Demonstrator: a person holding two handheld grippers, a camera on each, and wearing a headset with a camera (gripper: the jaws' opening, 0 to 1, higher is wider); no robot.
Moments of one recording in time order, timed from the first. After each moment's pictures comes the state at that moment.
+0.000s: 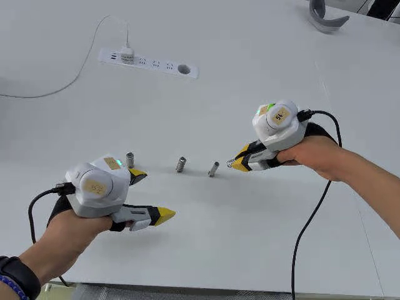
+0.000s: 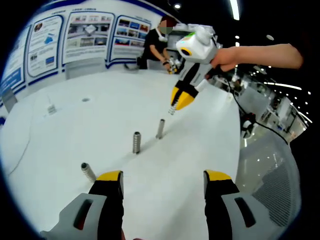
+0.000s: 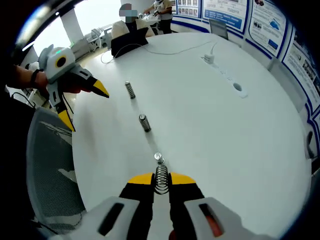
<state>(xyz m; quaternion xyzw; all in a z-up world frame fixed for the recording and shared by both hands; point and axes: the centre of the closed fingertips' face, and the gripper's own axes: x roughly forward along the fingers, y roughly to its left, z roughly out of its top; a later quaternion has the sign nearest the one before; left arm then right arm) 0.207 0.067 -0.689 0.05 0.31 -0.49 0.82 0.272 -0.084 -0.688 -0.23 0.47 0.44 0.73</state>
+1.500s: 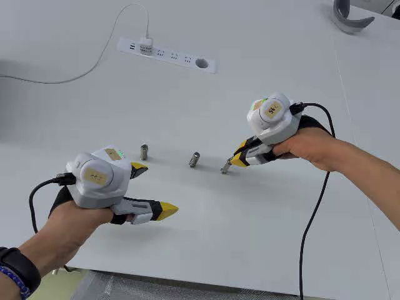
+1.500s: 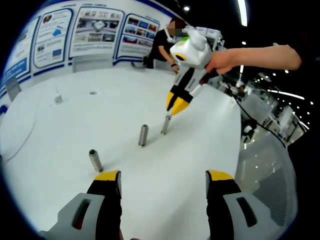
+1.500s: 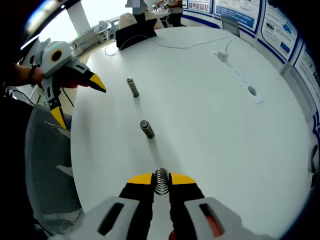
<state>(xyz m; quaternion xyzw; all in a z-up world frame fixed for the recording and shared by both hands) 0.204 0.086 -0.691 0.02 0.32 -0.47 0.82 0.281 -0.058 -0.707 -0.25 0.48 0.46 0.70</state>
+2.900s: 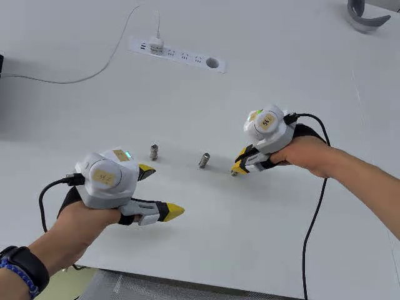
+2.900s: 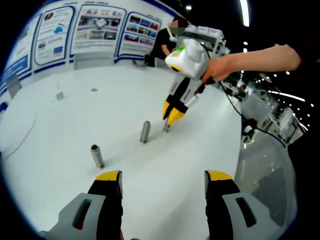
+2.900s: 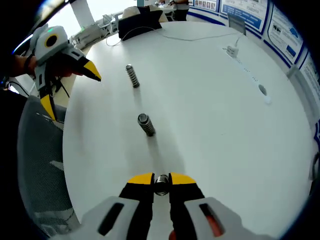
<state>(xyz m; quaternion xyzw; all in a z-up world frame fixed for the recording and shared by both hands) 0.203 0.092 -0.695 0.02 0.33 -0.47 0.82 0.278 -0.046 -0.742 -0.27 0.49 0.47 0.68</state>
